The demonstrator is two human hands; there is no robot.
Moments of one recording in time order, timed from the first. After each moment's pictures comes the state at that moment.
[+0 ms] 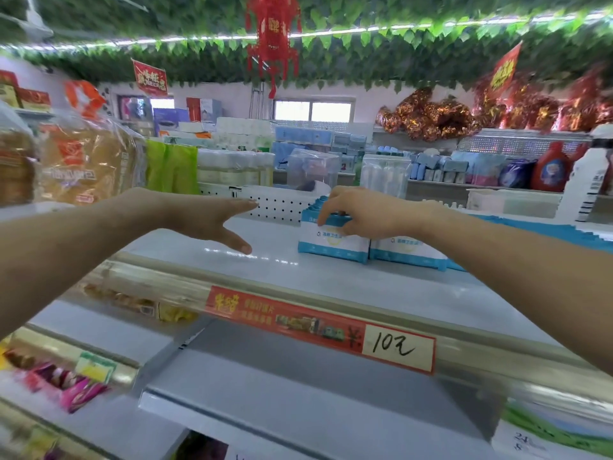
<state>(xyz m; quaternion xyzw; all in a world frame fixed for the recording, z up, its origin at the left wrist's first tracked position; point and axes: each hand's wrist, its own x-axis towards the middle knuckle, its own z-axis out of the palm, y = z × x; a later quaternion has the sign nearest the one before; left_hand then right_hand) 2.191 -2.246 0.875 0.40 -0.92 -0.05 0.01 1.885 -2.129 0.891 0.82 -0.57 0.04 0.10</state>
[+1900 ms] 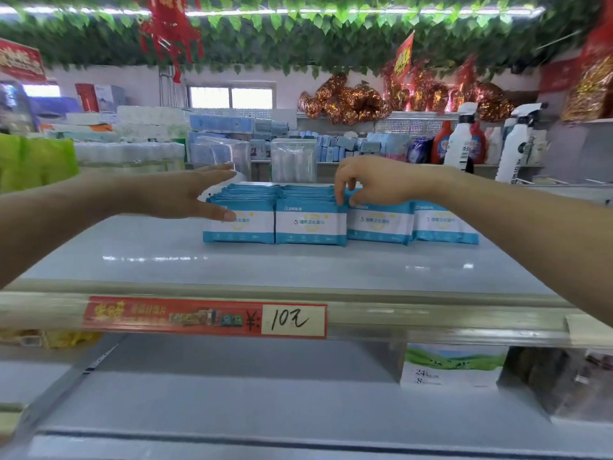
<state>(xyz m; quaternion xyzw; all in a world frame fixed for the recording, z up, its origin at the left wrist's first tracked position) 2.074 -2.213 0.888 0.27 -0.96 -0.04 0.09 1.742 -2.031 0.912 0.74 -0.66 0.08 0.08</state>
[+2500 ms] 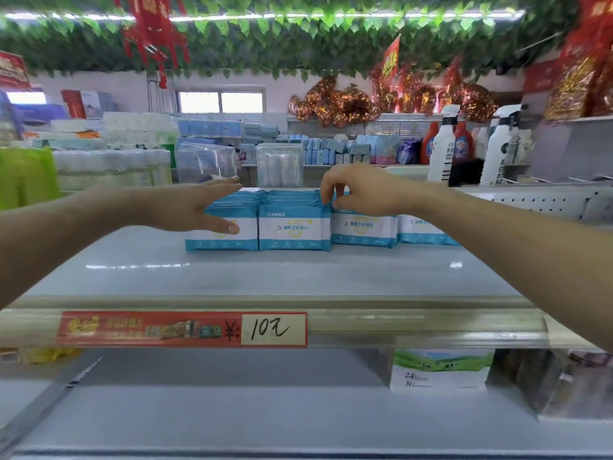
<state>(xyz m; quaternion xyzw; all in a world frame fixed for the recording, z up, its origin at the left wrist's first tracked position) 2.037 -2.198 0.893 0.27 -0.96 -0.01 0.03 1.733 -2.023 0.898 0.73 -0.65 0.15 0.09</state>
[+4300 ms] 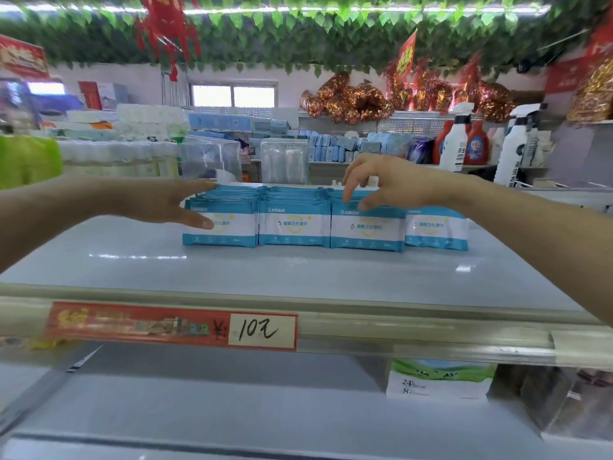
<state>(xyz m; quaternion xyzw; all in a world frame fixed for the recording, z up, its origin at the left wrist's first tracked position) 2.056 -2.285 0.865 0.31 -0.95 -0.03 0.06 1.695 -2.004 0.911 0.74 -0.65 0.15 0.03</state>
